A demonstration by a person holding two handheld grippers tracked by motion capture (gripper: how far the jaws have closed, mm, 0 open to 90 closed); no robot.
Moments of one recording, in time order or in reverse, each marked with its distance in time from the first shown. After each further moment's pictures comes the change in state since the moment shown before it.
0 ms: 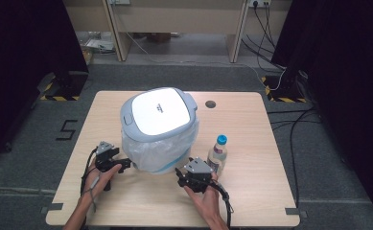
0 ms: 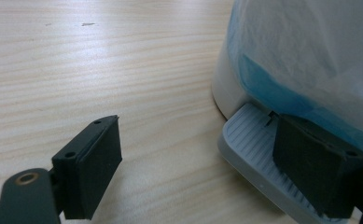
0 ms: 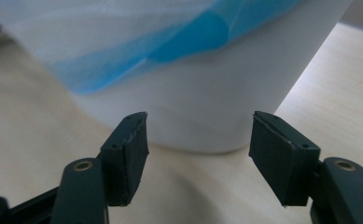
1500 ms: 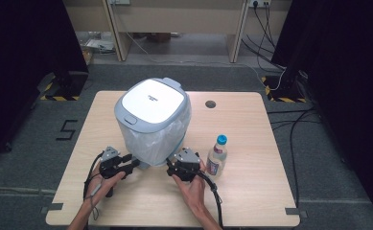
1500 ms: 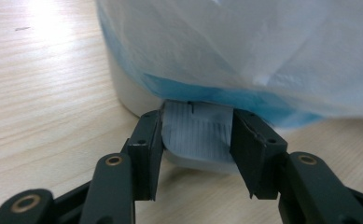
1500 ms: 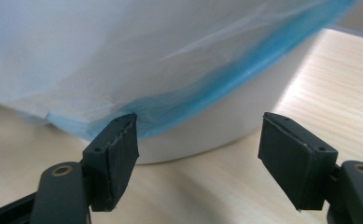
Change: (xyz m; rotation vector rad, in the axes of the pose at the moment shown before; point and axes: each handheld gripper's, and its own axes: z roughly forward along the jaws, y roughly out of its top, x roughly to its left) left arm -0.031 -0.003 -0.013 0.028 -0.115 0.095; right arm 0.005 0.017 0.045 -0.026 -0.069 0.073
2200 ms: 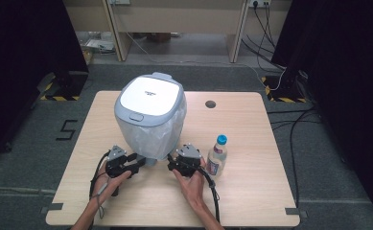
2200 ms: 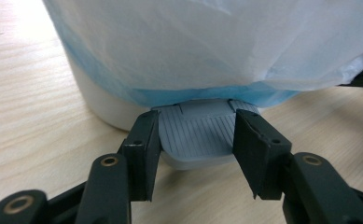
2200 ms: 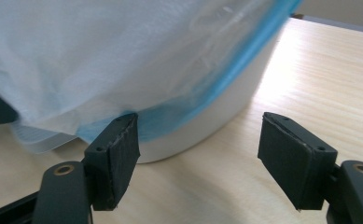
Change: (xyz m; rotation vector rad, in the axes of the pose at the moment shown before) left arm -0.012 0.006 0.013 -0.001 0.000 0.011; right arm -0.009 0.001 0.016 -0.009 -0.012 0.041
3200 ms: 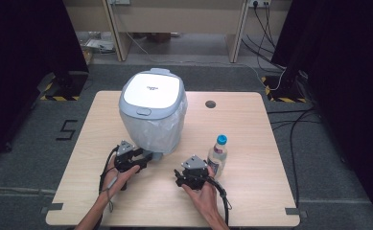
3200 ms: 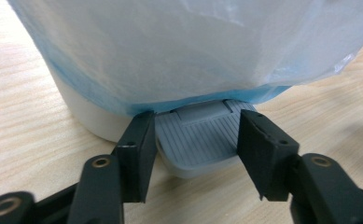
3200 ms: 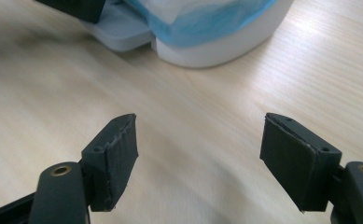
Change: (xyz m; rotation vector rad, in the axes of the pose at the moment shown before) left arm -0.009 0.012 0.020 0.001 0.030 0.008; right arm -0.005 -0.022 -0.045 0.145 0.085 -0.114
